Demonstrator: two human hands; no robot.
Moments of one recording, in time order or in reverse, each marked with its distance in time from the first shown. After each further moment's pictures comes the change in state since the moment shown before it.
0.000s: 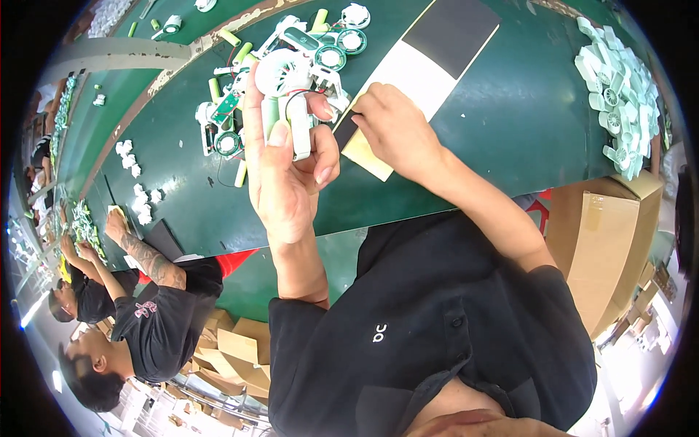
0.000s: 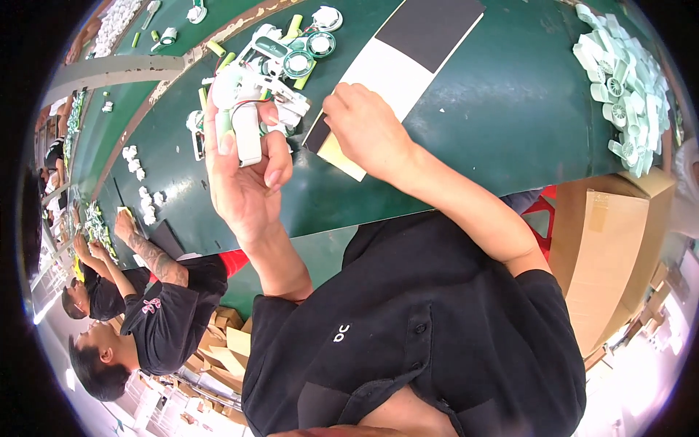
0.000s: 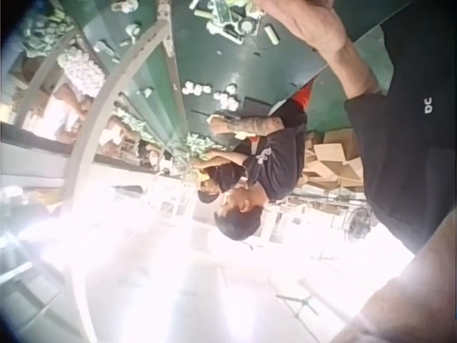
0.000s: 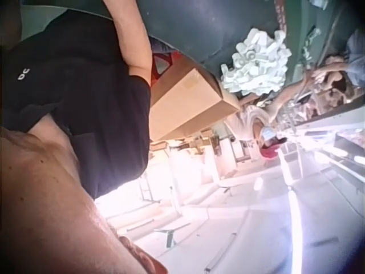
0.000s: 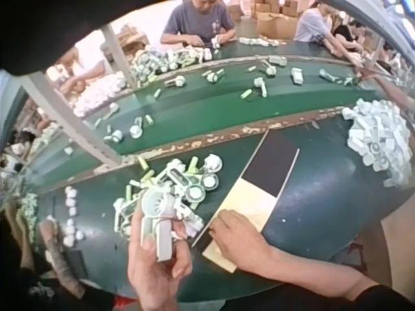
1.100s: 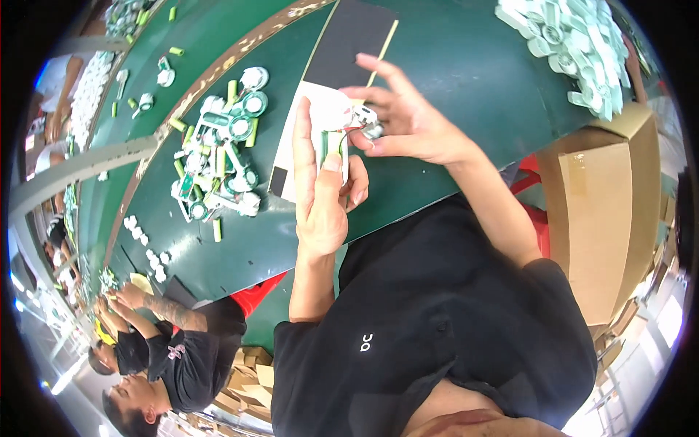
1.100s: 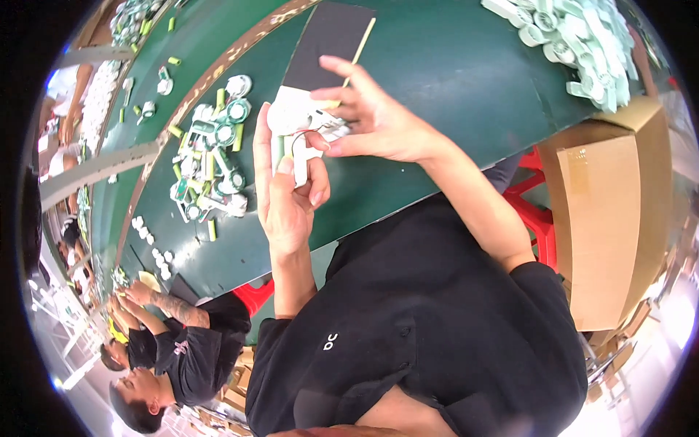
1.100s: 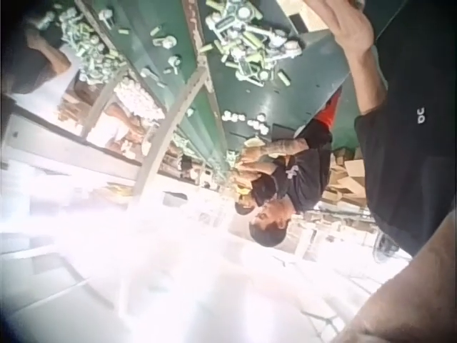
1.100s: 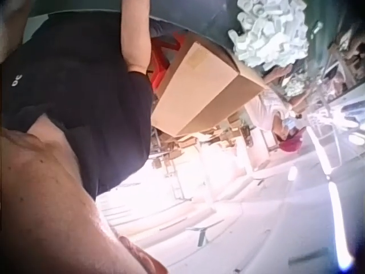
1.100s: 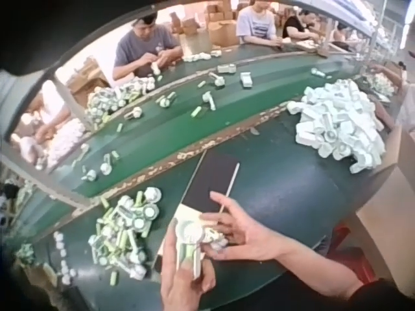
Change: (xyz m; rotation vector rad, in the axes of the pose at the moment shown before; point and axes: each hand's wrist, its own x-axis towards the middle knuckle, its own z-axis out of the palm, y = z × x) left_hand -0.006 -0.068 0.106 0.157 -0.208 -0.208; right_hand -0.051 0.074 -0.121 1.405 -0.060 0.377
